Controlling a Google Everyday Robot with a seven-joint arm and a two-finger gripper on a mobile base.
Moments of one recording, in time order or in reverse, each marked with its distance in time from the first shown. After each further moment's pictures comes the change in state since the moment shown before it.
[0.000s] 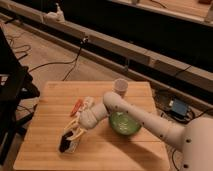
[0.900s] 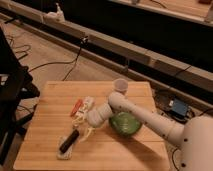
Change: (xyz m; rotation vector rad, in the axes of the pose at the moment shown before) arm 0.043 -0.005 -0.036 0.054 0.134 0.086
